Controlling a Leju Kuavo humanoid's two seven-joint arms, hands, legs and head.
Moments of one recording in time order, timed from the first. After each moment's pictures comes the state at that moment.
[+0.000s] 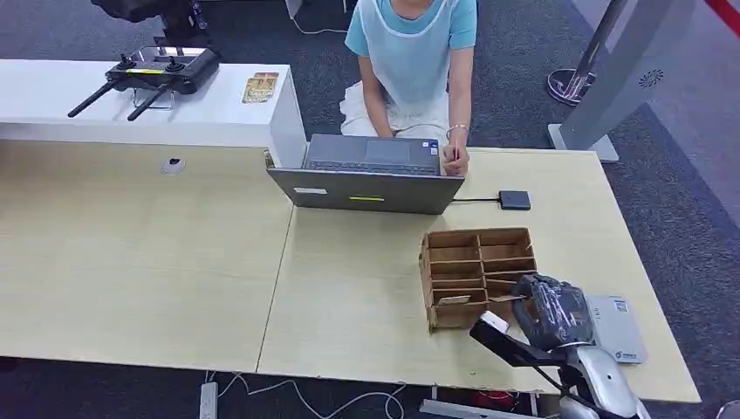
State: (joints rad) left arm -0.08 -0.23 1.23 -0.23 -1.22 0.05 0.05; right arm -0.01 -0.41 0.29 -1.46 1.05 -0.27 -0.05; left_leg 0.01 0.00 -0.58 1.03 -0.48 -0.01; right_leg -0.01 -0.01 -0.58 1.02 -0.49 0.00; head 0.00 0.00
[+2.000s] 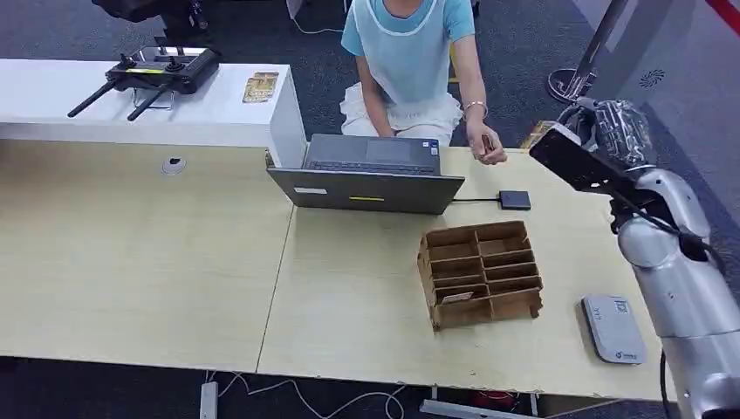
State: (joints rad) left arm -0.08 -0.23 1.21 -0.23 -1.27 0.02 0.04; right arm -0.70 -0.47 0.29 -1.28 0.66 -0.01 -0.12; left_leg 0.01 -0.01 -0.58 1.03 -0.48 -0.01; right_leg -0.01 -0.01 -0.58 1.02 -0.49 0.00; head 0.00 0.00
